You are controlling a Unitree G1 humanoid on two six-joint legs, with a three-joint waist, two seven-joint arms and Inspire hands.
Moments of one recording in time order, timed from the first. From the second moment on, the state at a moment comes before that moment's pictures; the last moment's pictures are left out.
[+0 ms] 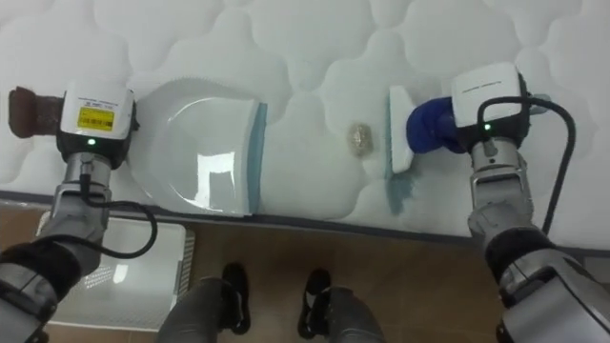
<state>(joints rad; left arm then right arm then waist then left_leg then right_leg) -0.64 0.37 -0.55 1.10 1.08 0.36 0.65 -0.64 -0.53 0.62 1.09 -1.13 0.37 -0.59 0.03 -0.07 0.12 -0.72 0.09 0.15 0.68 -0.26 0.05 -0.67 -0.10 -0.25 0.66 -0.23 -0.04</state>
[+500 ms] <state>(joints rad) -0.64 0.31 -0.56 1.09 1.07 0.34 0.59 -0.58 -0.38 0.64 0.85 -1.09 0.32 -0.47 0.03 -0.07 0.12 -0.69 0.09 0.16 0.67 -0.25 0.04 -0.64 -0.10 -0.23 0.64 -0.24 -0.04</state>
